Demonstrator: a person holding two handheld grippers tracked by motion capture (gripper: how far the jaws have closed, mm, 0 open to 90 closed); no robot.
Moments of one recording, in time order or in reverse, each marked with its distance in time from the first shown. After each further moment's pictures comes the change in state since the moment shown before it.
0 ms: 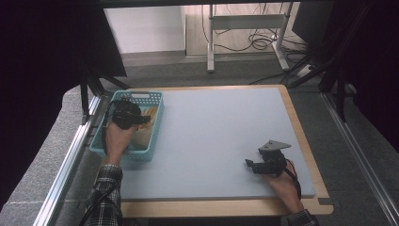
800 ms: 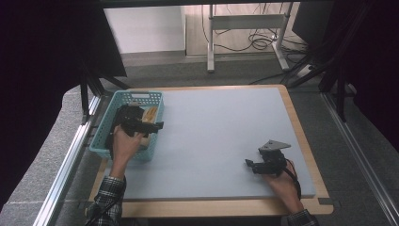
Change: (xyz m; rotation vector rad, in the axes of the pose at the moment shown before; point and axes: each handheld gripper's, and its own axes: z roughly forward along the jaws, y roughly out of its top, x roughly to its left) left arm -0.061 -0.014 -0.024 -0.089 -0.134 0.175; right arm 0.000 0.000 0.000 0.000 -0.001 0.001
